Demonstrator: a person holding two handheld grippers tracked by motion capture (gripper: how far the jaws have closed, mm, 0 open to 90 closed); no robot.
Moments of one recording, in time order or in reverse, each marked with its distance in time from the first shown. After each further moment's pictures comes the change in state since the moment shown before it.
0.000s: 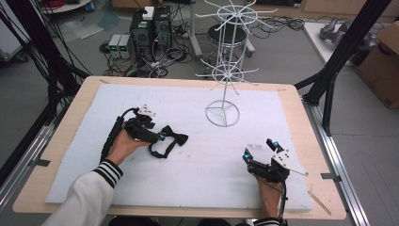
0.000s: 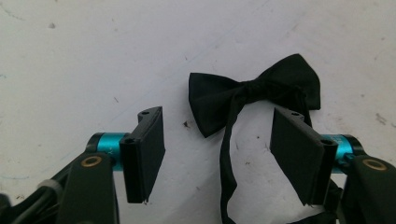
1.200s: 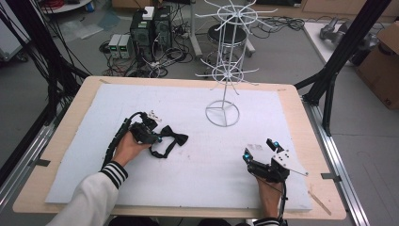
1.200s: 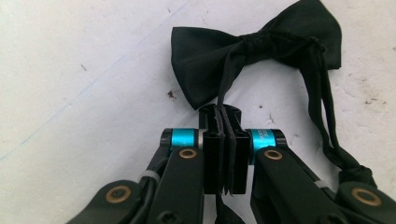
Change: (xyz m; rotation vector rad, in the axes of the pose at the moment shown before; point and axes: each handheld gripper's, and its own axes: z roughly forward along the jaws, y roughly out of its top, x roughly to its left) left arm -0.006 -0.004 0.017 0.136 -0.011 0.038; right arm 0.000 0.000 0.000 0.001 -0.002 0.004
